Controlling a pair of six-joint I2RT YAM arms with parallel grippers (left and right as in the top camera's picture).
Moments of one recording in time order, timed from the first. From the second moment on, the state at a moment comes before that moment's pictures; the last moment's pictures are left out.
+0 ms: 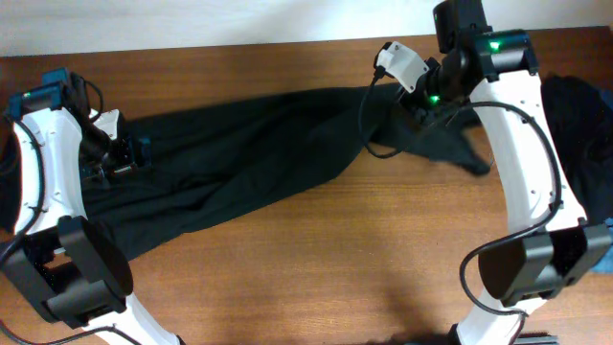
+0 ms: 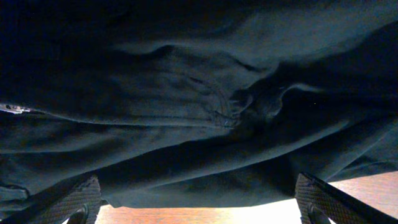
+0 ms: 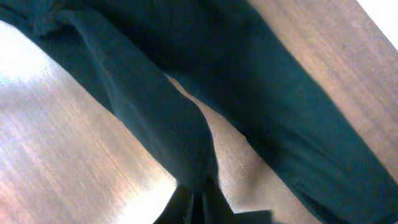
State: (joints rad) left arm 0.29 1.97 1.81 -1.40 0.10 0.06; right arm 0.11 1.89 2.03 -1.33 -0.32 -0.74
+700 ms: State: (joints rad) left arm 0.29 1.97 1.81 -1.36 0.09 0.06; right arm 0.11 1.79 1.40 -0.88 -0.20 -0.58
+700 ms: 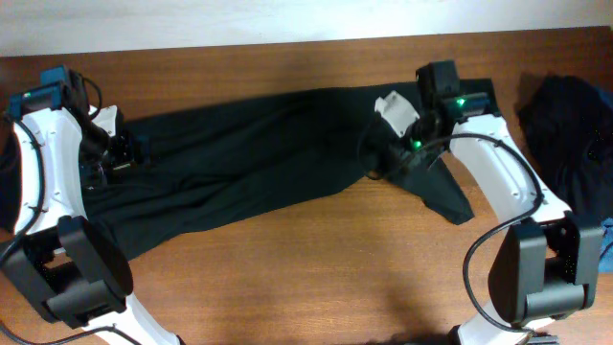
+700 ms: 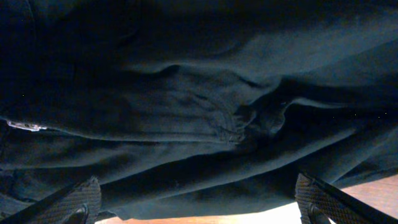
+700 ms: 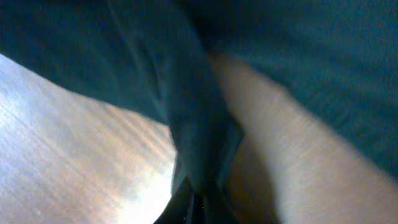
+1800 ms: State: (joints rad) left arm 0.29 1.97 1.81 -1.32 0.09 0.06; right arm 0.36 1.66 1.03 -0.78 0.22 -0.11
